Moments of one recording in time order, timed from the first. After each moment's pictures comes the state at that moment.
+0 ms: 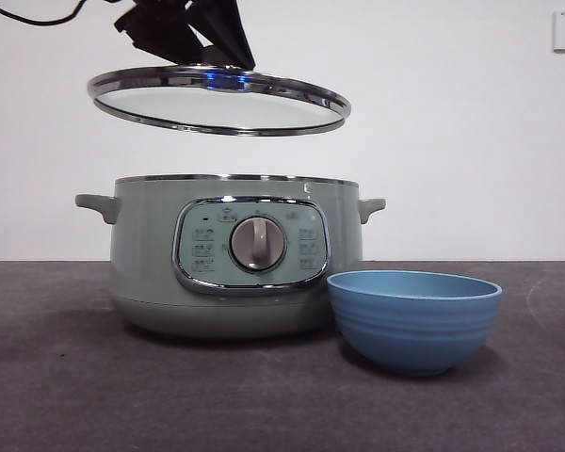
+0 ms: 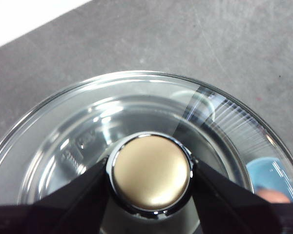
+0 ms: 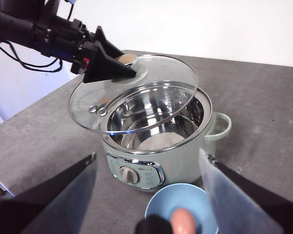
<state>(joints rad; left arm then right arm) -0.50 1.52 1.43 -0.49 0.18 0.15 0.59 0.53 0.87 -0.60 -0.10 0.11</state>
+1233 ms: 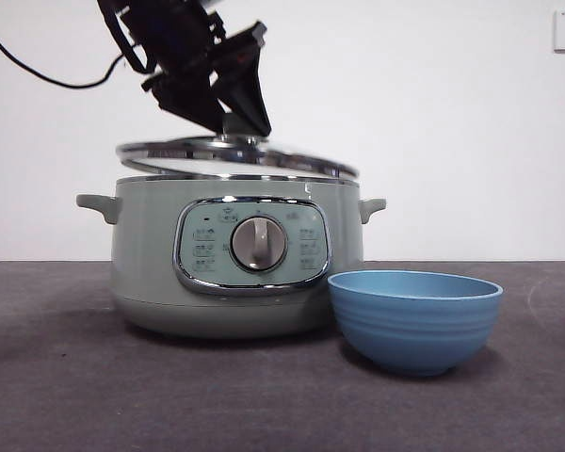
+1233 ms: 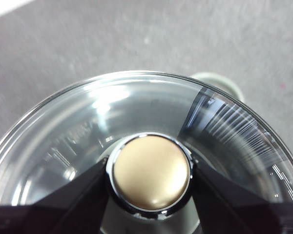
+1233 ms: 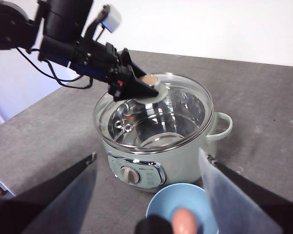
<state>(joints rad) -0.50 1.67 1.43 -0.42 0.17 0.15 0.59 0.53 0.87 -0.60 -0.10 0.12</state>
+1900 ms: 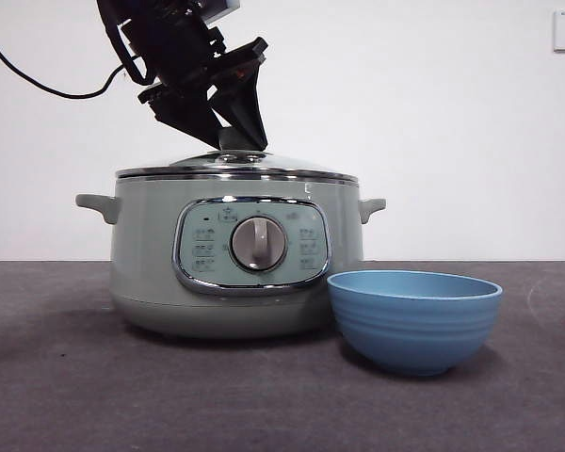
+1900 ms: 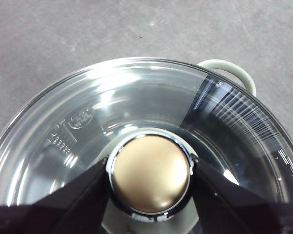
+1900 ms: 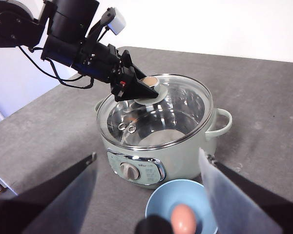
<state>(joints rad) -0.50 1.69 1.43 -0.46 0.14 0.14 0.59 0.53 0.87 -0.61 -0.10 0.12</state>
